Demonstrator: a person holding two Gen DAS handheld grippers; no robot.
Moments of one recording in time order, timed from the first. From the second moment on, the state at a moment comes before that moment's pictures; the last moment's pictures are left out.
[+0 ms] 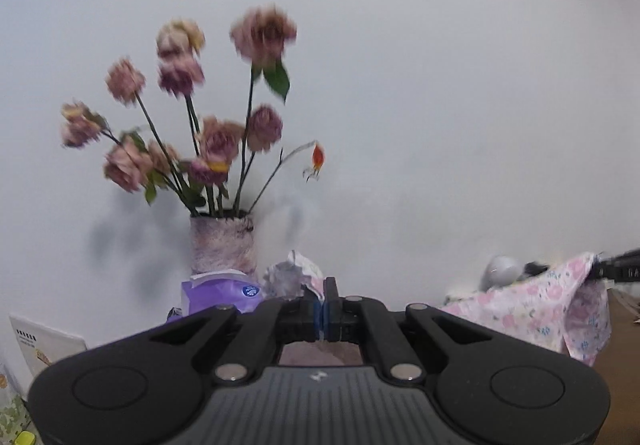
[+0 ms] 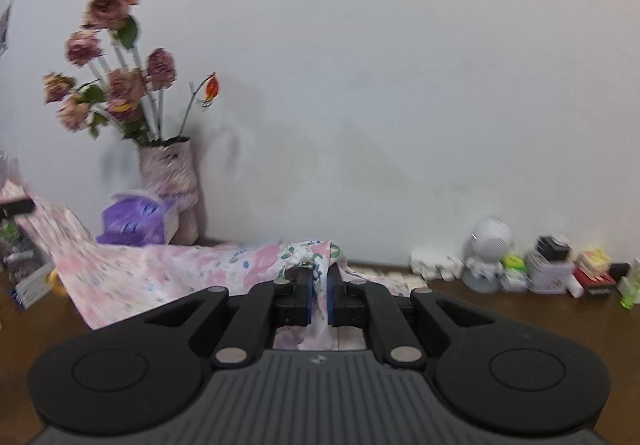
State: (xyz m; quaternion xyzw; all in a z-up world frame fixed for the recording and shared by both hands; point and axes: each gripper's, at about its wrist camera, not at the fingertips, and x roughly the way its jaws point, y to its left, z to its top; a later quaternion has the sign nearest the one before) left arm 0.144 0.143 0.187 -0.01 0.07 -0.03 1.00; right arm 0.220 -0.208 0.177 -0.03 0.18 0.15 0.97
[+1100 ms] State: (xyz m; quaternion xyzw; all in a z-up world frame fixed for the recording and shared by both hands) left arm 0.340 0.151 0.045 -0.02 0.29 0.06 0.95; right arm 0.341 -0.236 0.026 0.03 0.44 0.16 0.88
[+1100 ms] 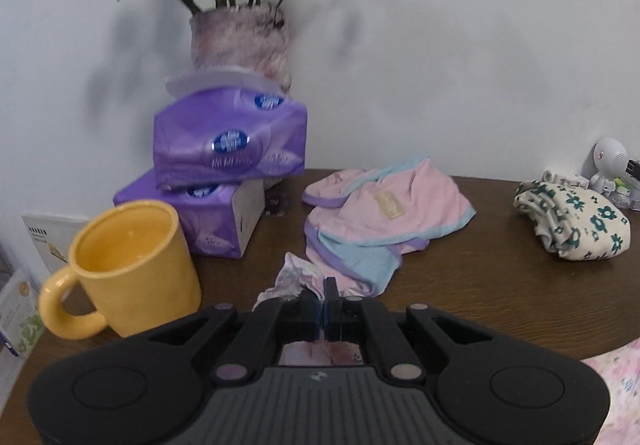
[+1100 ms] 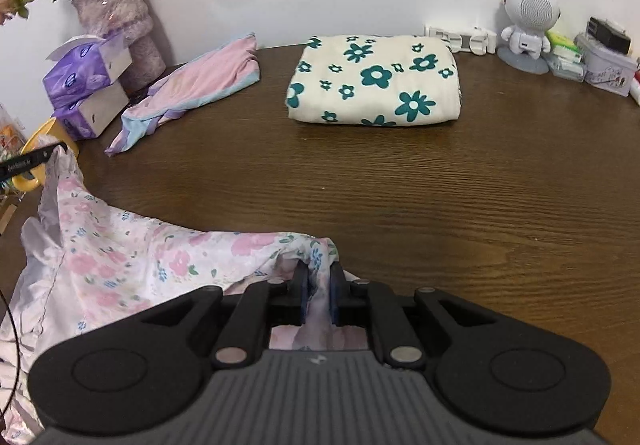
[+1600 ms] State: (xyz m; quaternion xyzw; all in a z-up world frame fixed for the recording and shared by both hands) left arm 0.263 0.162 0.068 -0.06 0.25 0.03 0.97; right arm 0.274 -0.247 0.066 0.02 0.33 0.17 0.93
